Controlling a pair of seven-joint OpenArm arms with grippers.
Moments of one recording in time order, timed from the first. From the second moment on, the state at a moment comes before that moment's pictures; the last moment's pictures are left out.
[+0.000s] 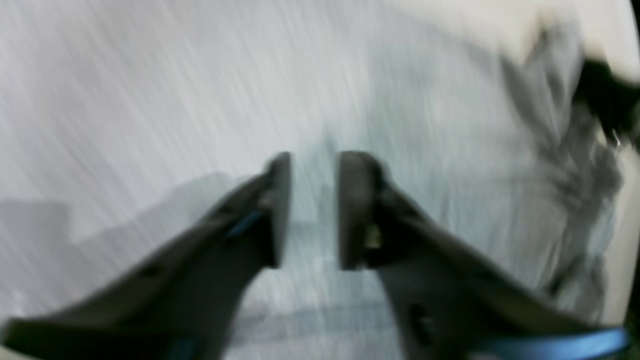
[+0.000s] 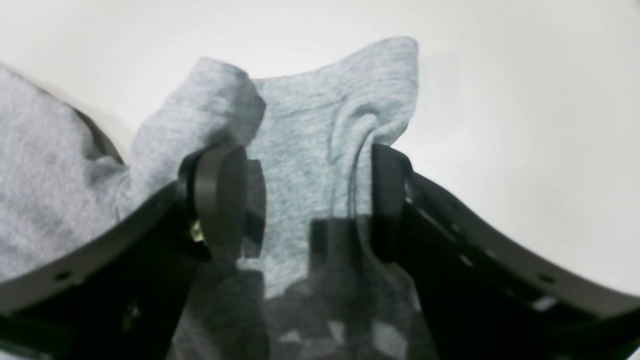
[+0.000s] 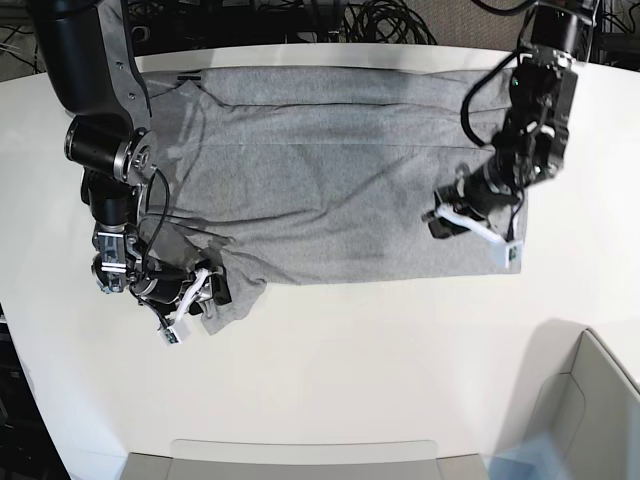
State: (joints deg) left arm 1.5 -27.8 8.7 98.4 -55.2 18.1 46.1; right arm 43.9 10.9 17.5 13.8 -21.4 44.2 -9.6
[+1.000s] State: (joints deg) left arm -21.0 -31.1 -0.2 48.3 -33.9 -27.0 42.9; right arm 43.5 10.7 17.6 15.2 -23.3 44.4 -9.8
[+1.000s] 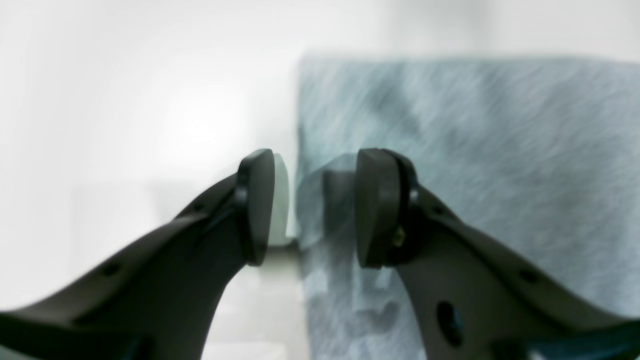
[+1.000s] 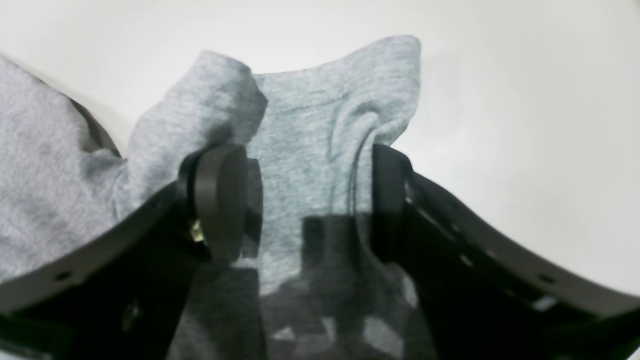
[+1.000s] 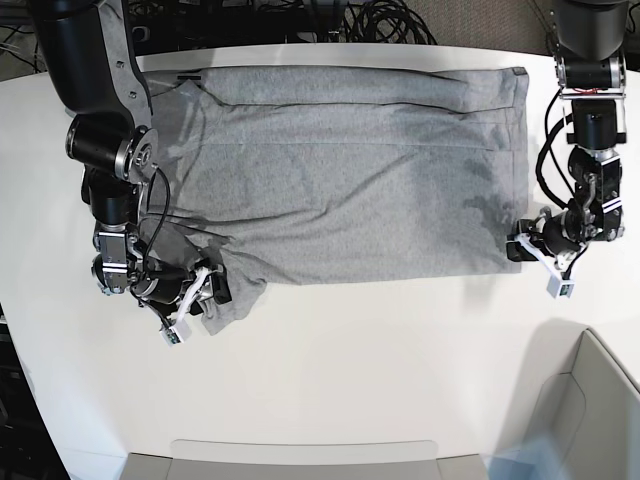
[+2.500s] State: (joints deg) left arm -11.2 -26.8 -7.9 67.6 -34.1 -26.3 50.8; right arm 32.1 2.0 17.5 62.5 -26.8 44.6 -32.1
